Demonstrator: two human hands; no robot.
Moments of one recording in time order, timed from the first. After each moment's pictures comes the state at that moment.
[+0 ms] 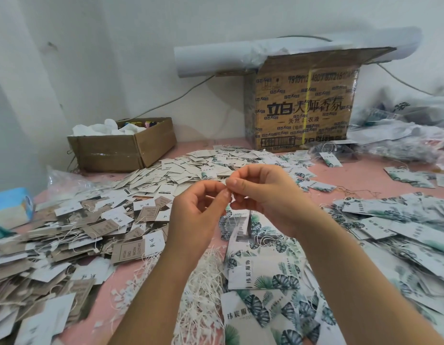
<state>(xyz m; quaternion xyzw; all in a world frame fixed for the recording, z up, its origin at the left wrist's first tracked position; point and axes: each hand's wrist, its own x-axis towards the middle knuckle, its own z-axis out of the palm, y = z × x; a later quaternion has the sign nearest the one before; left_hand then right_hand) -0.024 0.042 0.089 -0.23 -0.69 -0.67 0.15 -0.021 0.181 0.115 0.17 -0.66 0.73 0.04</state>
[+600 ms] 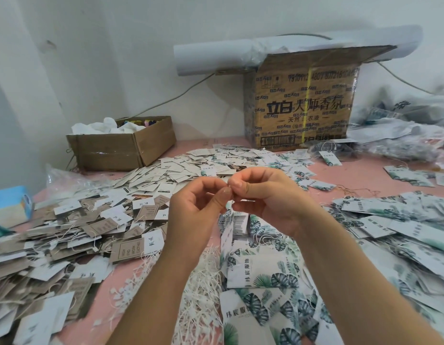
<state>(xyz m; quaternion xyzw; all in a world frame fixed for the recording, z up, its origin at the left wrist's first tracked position) -0.018 0.044 0.094 -0.24 -0.66 -0.70 0.15 -0.016 0.183 0.116 0.14 -0.61 0.78 -0.01</state>
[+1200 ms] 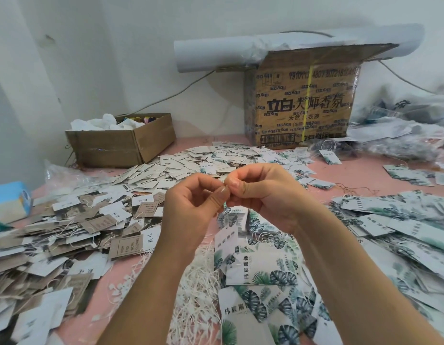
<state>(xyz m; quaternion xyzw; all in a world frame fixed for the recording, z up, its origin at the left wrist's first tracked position) -0.021 0.039 0.094 -0.27 -0.64 -0.71 0.14 -0.014 0.181 0.119 0.18 -0.62 0.76 -0.02</state>
